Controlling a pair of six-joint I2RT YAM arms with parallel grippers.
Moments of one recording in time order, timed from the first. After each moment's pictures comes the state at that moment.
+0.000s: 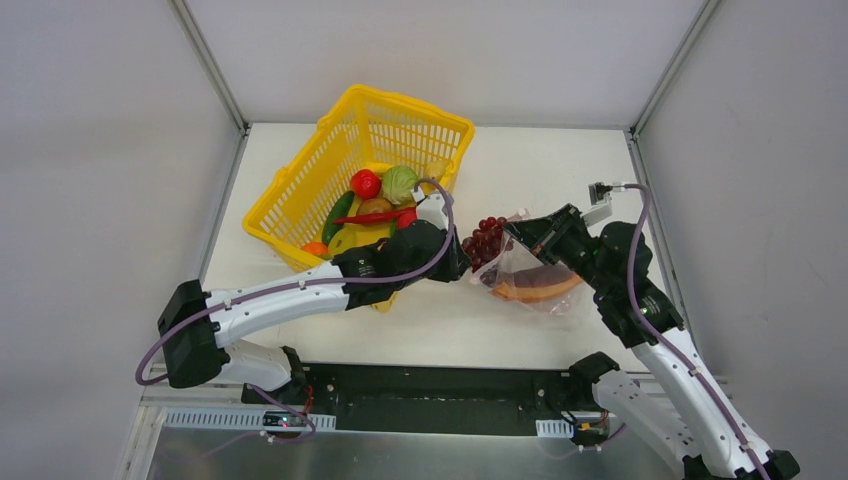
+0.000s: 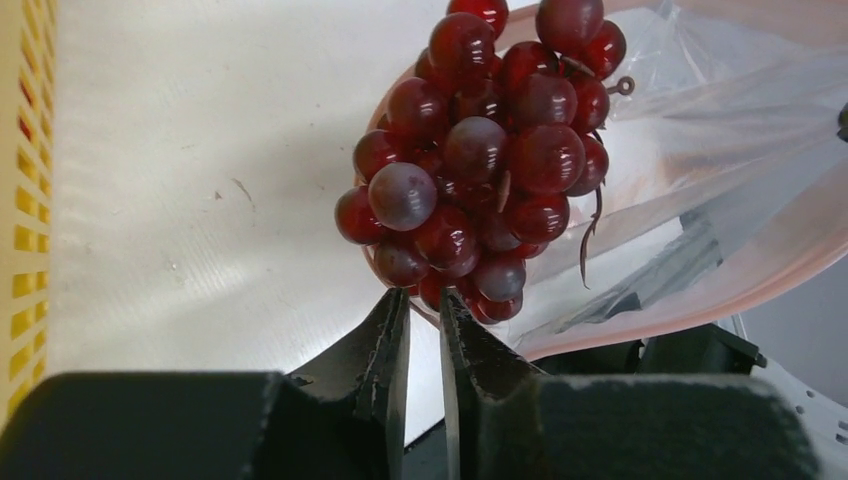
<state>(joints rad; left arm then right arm) -1.09 1.33 1.04 -0.19 -0.28 -0.76 0.48 0.66 0.78 -0.27 -0.18 1.02</state>
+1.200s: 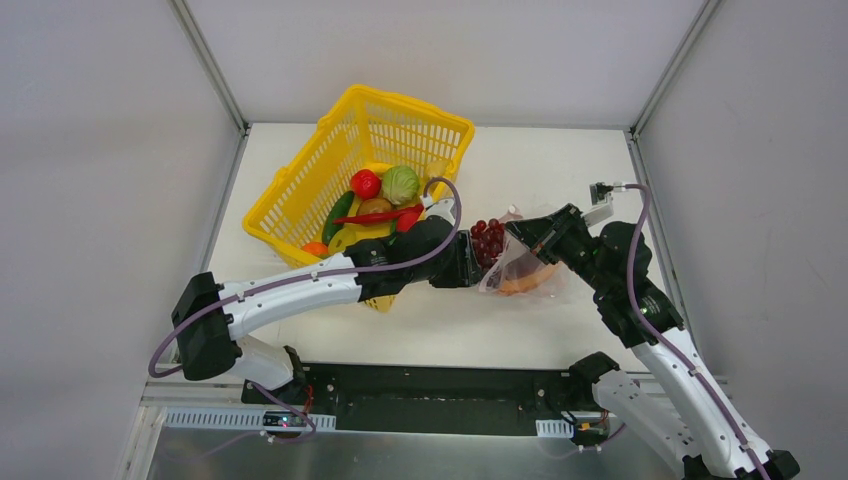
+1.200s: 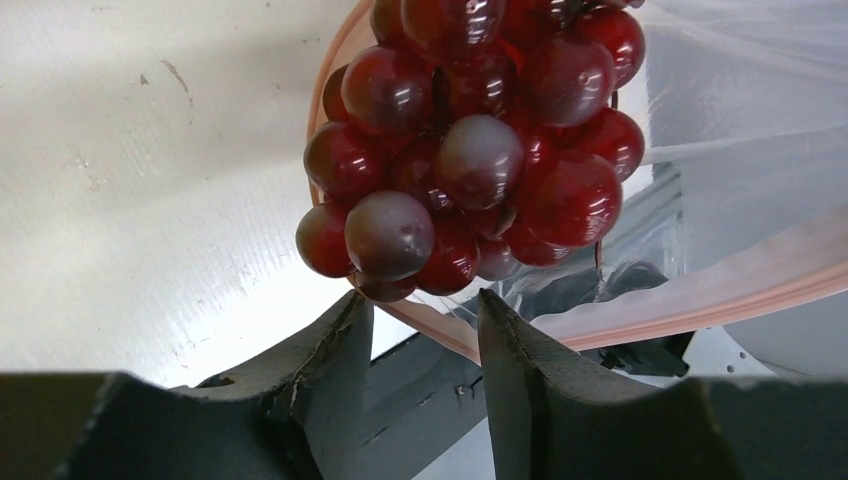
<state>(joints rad) -1.09 1.41 1.14 -0.36 -0.14 -0.95 0.48 0.66 0.78 -0.28 -0.17 1.01</state>
